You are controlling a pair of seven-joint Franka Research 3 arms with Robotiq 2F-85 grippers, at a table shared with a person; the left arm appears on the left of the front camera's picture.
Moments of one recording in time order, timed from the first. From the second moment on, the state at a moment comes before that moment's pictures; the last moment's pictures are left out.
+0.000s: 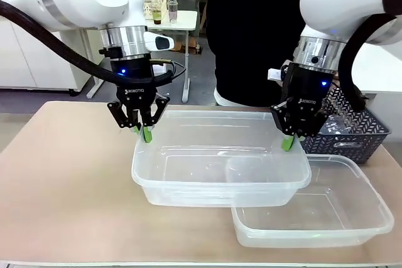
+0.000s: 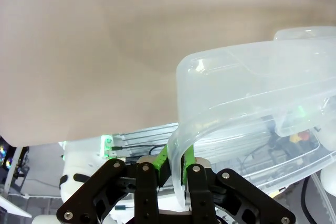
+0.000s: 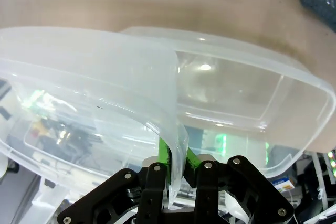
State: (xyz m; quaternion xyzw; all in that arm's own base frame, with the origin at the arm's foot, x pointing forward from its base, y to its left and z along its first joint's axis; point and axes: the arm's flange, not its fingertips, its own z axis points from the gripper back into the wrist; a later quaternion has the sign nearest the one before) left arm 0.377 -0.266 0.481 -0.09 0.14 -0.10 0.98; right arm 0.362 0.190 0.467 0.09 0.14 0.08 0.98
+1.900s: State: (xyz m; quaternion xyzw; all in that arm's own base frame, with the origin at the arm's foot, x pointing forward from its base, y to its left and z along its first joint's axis) left arm 0.377 -0.266 0.481 -0.09 0.14 -0.10 0.98; right arm 0.362 0.190 0.467 0.09 0.14 0.08 0.98
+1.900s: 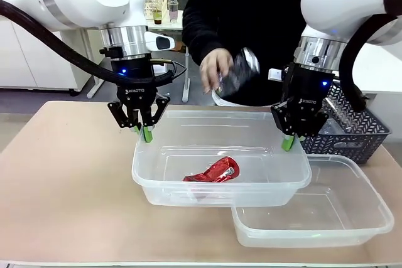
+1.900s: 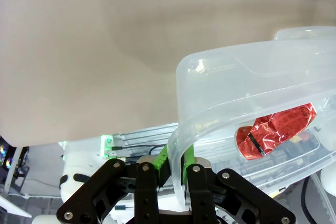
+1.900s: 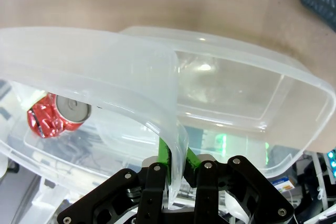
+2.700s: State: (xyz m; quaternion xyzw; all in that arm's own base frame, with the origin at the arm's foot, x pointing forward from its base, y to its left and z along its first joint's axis) left arm 0.377 -0.266 0.481 -0.09 0.14 -0.10 0.98; right arm 0.362 0.190 0.467 0.09 0.14 0.08 0.98
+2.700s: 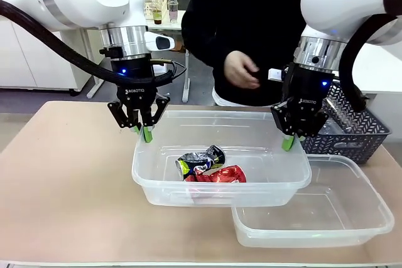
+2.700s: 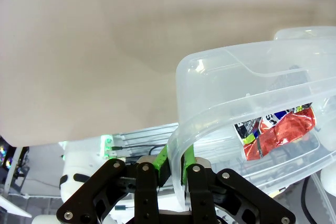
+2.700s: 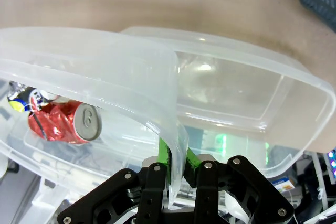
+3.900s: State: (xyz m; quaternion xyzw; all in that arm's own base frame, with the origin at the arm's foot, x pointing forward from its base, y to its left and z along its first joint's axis) left arm 0.377 -0.266 0.481 -0.09 0.14 -0.10 0.98; right arm 0.362 0.190 0.467 0.09 0.14 0.08 0.98
